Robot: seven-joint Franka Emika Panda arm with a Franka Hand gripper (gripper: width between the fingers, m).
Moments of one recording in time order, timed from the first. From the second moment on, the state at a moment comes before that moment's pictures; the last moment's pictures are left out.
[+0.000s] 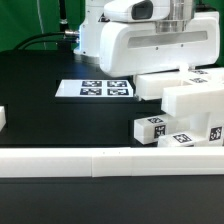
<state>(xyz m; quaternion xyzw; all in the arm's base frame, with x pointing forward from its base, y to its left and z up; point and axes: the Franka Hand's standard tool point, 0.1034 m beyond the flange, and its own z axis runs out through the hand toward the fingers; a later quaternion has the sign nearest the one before) 0.518 0.051 0.058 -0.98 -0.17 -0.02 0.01</state>
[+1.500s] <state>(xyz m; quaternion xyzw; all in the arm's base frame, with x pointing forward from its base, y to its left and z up) 0.458 0.152 0.038 -1.00 0.00 -0.02 0.01</state>
